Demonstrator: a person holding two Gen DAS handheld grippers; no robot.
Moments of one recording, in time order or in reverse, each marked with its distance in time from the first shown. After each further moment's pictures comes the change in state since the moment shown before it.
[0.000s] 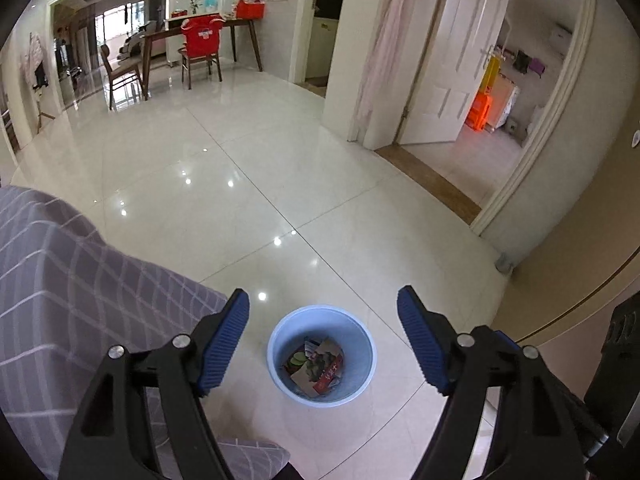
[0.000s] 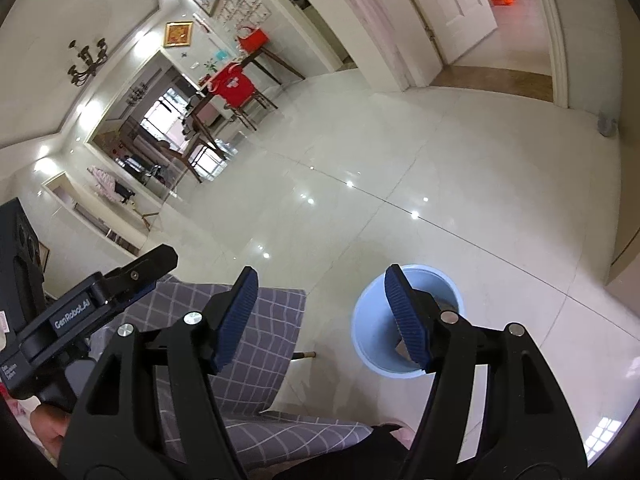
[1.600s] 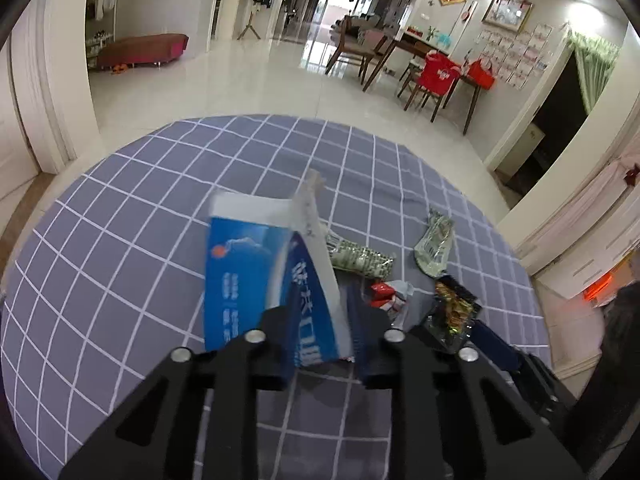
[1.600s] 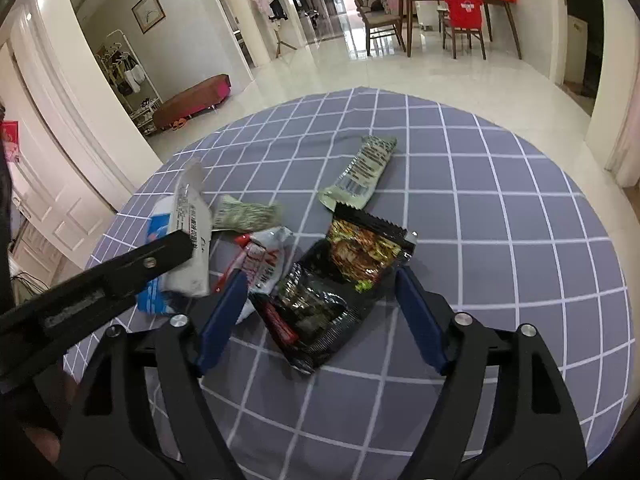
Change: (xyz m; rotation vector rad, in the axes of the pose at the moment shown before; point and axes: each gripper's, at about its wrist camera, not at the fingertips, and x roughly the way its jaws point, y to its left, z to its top) left arm -0.220 0.408 -0.089 -0.672 -0.114 0.350; right arm 0.139 0.469 -0.219 -0.763 0.366 0.230
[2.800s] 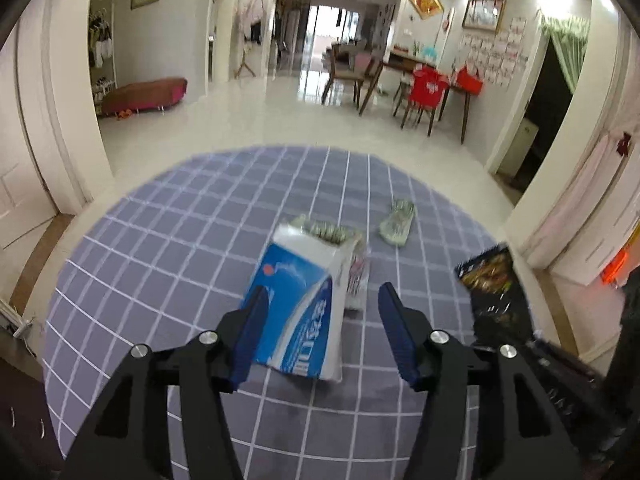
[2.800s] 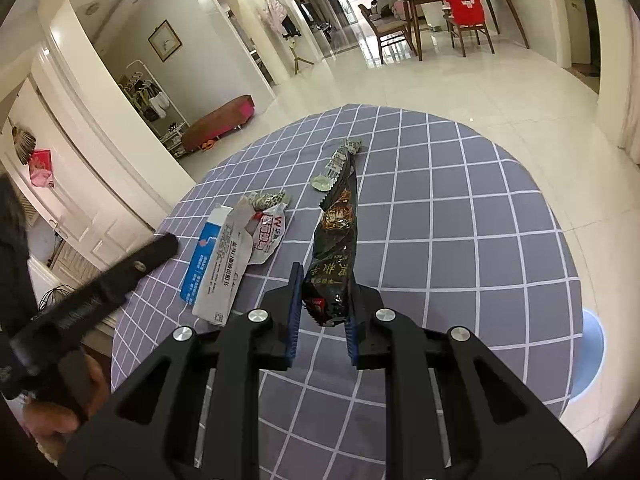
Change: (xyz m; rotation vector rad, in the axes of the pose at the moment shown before) left arm -0.070 -0.037 -0.046 0.124 -0.094 0.087; right arm -0.086 -0.062 -0.034 0.094 -0.051 0.164
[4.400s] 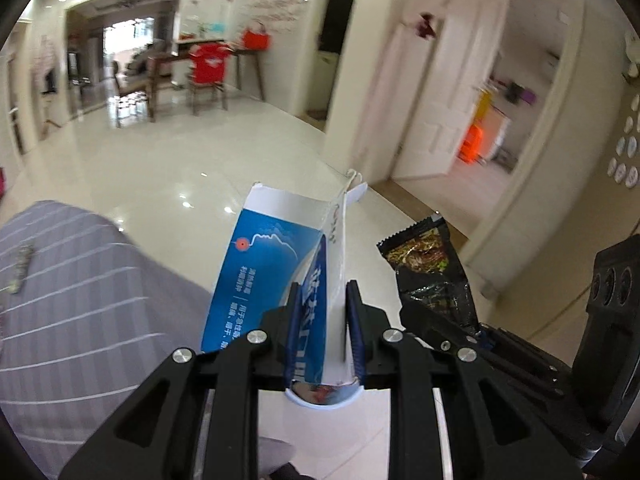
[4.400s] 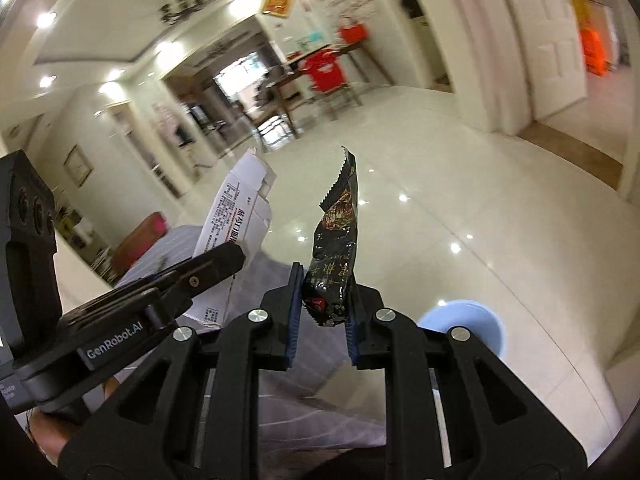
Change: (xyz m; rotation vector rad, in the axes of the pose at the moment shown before) left arm 0.016 -0.360 -0.089 0.496 0.080 -0.538; right arm -0.219 -0.240 -0.073 0.349 -0.346 -0.298
